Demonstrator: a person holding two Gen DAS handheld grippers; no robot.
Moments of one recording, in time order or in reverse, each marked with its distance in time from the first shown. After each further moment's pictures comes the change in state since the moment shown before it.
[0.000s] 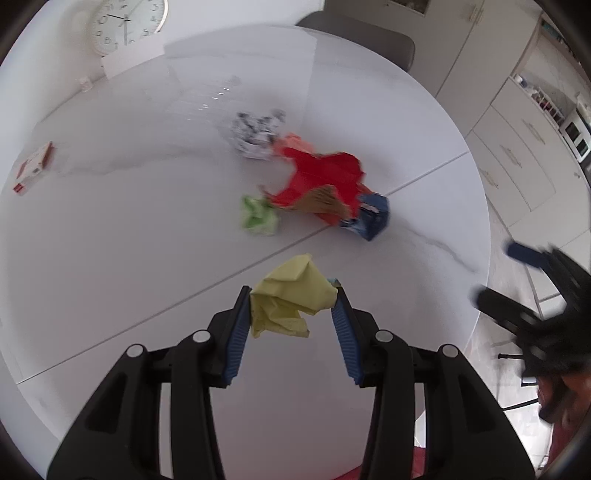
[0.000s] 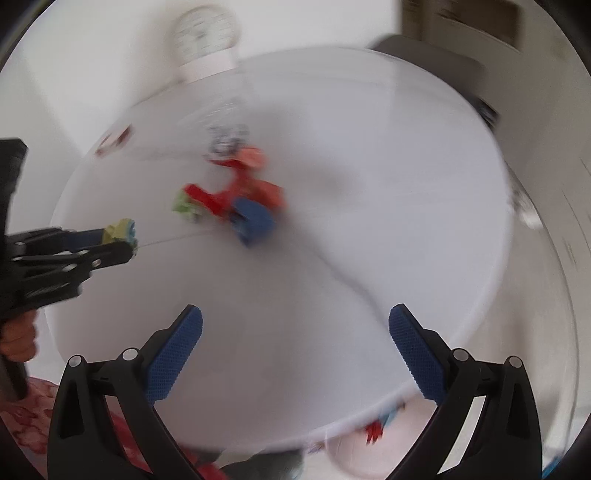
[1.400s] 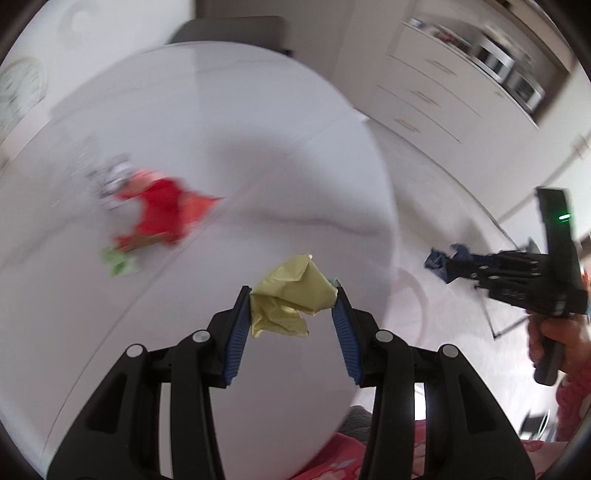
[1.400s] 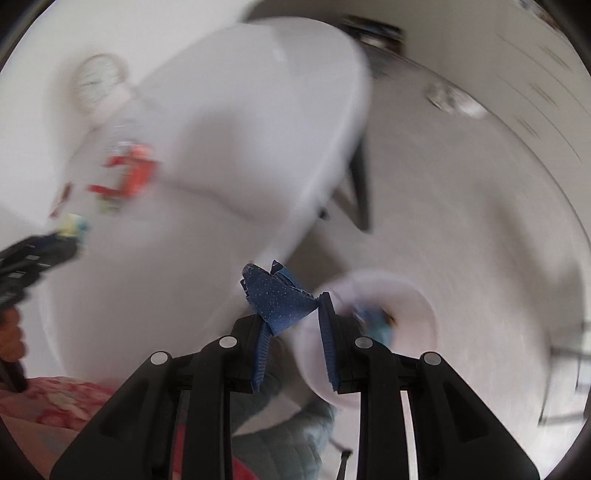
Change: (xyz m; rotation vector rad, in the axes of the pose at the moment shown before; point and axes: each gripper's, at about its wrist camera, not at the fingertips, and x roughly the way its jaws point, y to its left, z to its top) left arm -0.012 -0.126 -0.002 0.374 0.025 -0.229; right arm -0.056 -0.130 -0.141 0.490 0.085 -0.079
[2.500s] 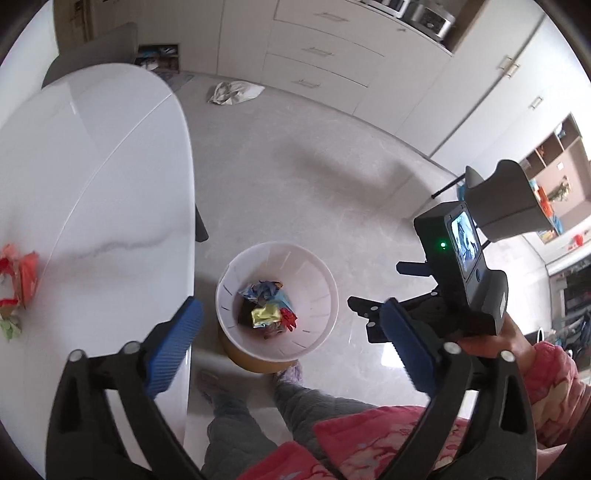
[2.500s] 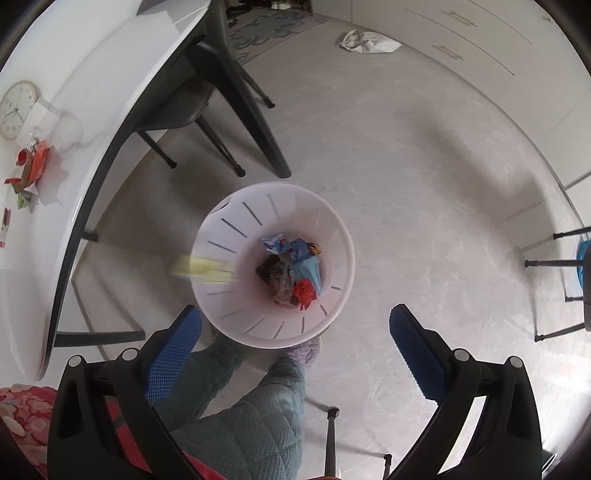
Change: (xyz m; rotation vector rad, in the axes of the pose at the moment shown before) left arm 0.034 -0.162 0.008 0.266 0.095 -0.197; right arm 0.016 -0.099 -0.087 0.213 0.090 -0.168
